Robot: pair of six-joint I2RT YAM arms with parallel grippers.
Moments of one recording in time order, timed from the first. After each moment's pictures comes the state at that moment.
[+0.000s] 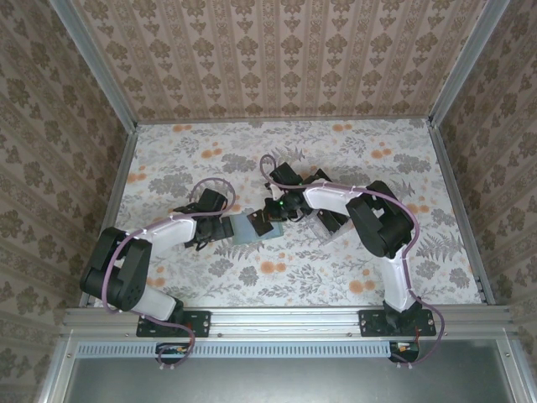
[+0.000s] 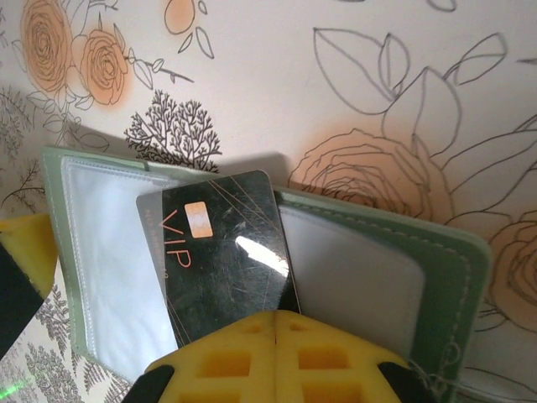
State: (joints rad) left arm -0.47 1.48 0.69 -0.47 -0.20 -0.65; right arm 0.63 2.07 1.38 -0.40 -0.37 0.52
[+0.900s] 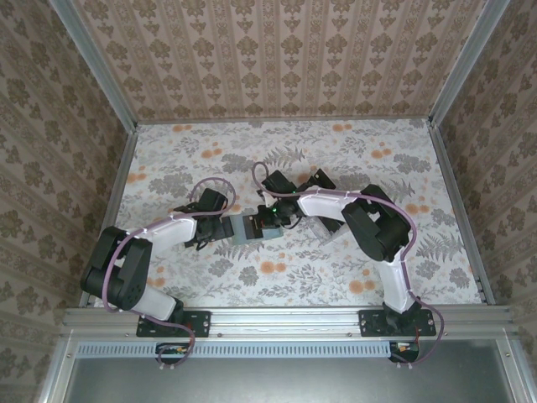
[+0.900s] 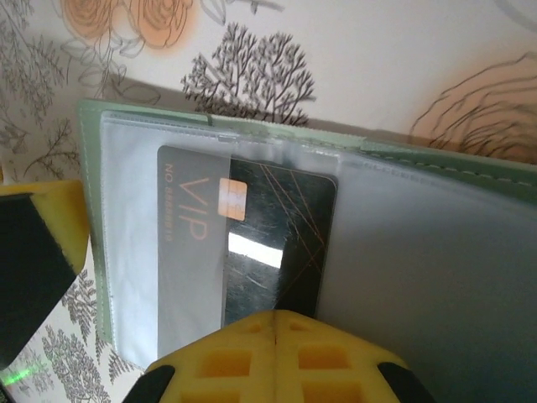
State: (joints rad) left arm -0.47 1.48 0.70 -0.47 -0.20 -0.65; right arm 0.71 2.07 1.34 -0.34 -0.38 0.57
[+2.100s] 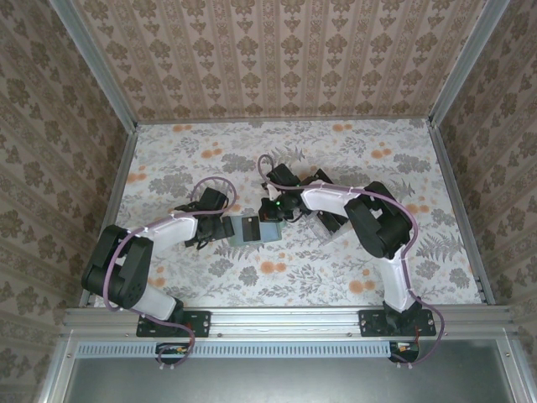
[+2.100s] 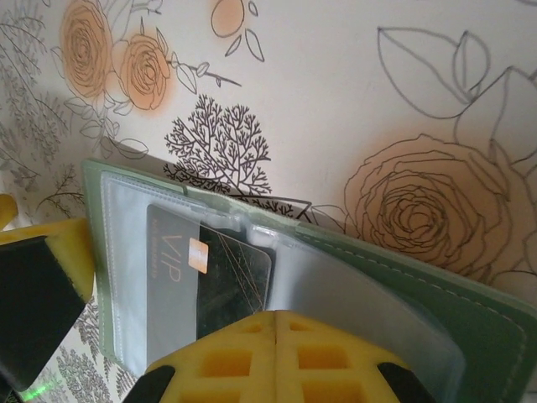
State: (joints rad) left arm -0.48 1.50 0.71 -0.48 -0.20 -0.65; right arm 0.66 2.09 1.39 -0.37 -0.40 0.57
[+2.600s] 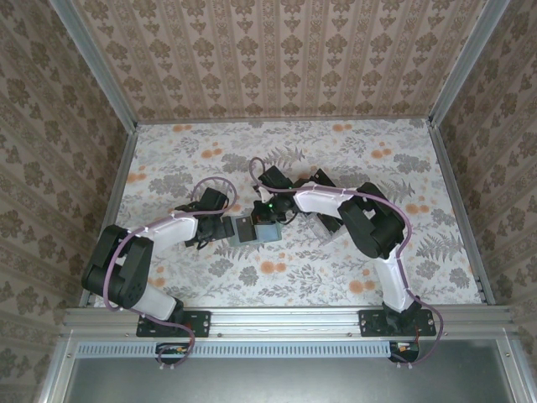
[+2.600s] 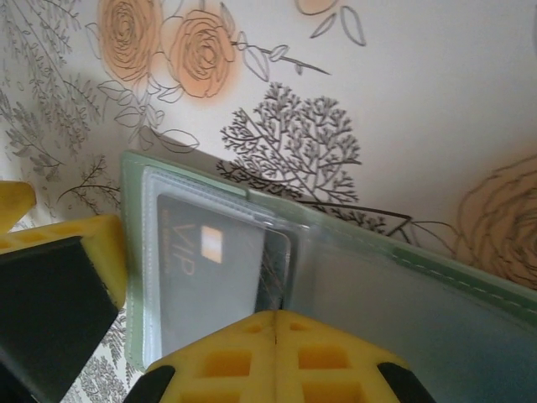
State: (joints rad) left arm -0.48 1.50 0.71 -0.48 -0.20 -0.65; right arm 0.71 2.12 1.44 -0.37 -0.41 0.58
